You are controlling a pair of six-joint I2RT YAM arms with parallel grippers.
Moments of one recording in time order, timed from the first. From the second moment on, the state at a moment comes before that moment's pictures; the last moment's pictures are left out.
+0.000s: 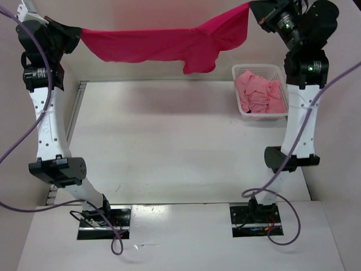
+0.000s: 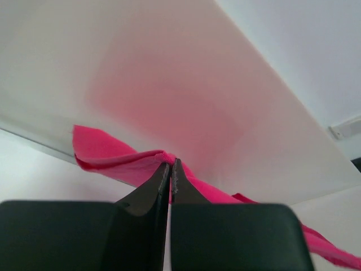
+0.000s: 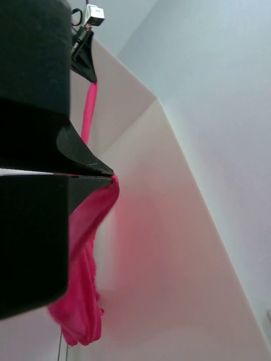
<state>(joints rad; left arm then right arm) 0.21 1.71 2.21 -0.46 0.18 -0.76 0.04 1.88 2.71 -0.57 -0.33 0.72</state>
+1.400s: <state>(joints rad) 0.27 1.25 0.78 -0.50 0.12 -0.71 0.09 1.36 1.04 -0.80 -0.24 0.61</state>
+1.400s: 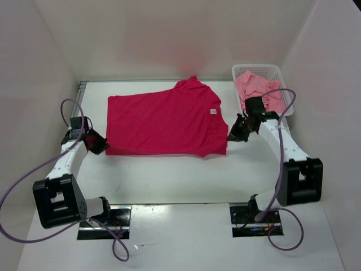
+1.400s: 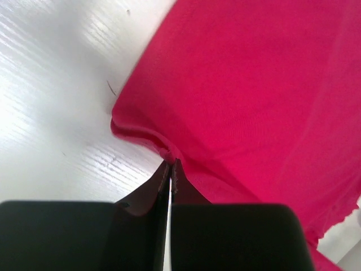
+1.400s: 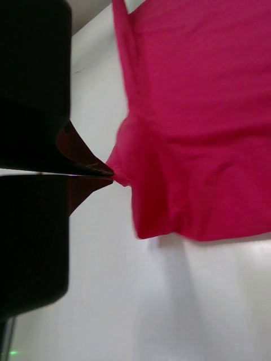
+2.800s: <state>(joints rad) 0.29 1.77 1.09 -0.30 0.11 -0.77 0.17 2.26 2.08 -0.69 -0.04 0.56</state>
